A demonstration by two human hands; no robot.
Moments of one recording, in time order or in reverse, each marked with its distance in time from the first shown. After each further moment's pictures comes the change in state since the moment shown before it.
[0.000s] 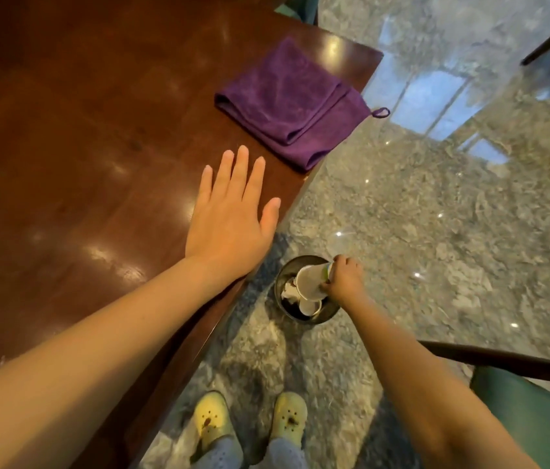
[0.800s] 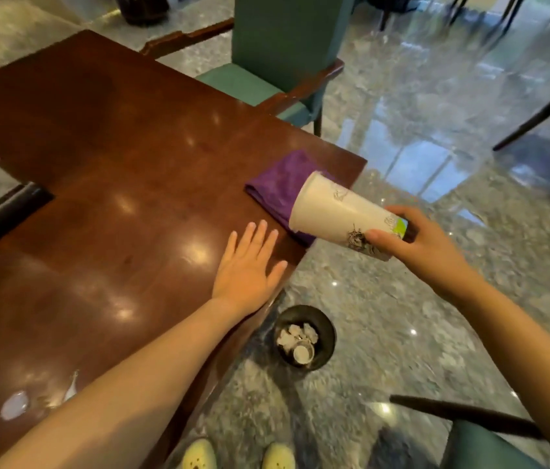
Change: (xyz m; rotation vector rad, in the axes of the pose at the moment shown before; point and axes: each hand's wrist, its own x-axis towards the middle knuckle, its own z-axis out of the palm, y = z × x) left_hand 0.004 -0.008 -0.011 -0.071 -0.096 0.014; right_hand -0.142 -0.064 -0.287 0.709 0.157 -0.349
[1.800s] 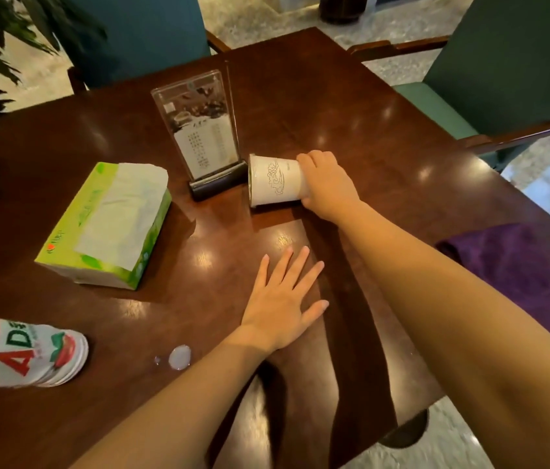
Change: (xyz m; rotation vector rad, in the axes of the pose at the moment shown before) left_hand -0.088 -0.148 -0.025 -0.059 -0.005 -0.362; right_hand 0.165 -0.159 0.361 -0.905 -0.267 -0.919
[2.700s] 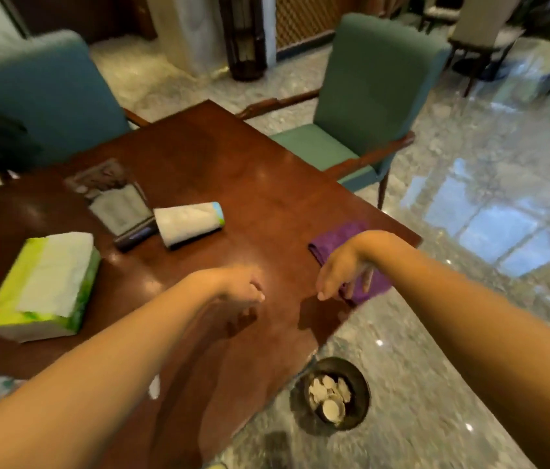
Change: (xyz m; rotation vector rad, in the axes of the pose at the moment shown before) left_hand 0.031 0.106 -0.138 0.007 -0.676 0.078; right_hand -0.194 0.093 -0.158 0.303 -1.241 0.454
